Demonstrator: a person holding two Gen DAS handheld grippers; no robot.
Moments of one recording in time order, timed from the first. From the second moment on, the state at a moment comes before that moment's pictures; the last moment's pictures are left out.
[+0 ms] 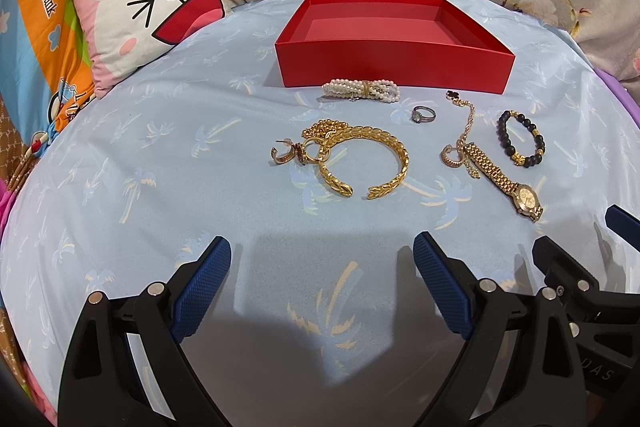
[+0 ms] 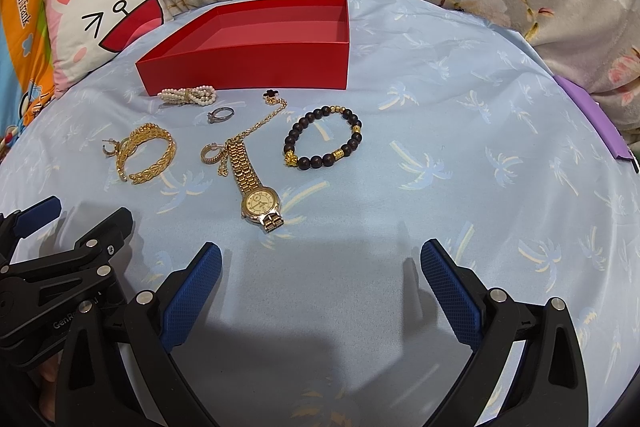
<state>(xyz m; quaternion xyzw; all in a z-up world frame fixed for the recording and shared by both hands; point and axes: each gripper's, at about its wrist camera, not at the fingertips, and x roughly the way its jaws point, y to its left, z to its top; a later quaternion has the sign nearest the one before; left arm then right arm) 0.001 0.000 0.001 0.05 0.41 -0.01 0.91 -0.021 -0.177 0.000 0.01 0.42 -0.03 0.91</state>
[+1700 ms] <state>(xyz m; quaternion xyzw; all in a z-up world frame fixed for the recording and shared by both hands) 0.043 0.047 0.005 0.02 0.42 -0.05 0.90 0.022 -0.162 -0.003 -0.01 0.43 0.08 0.90</state>
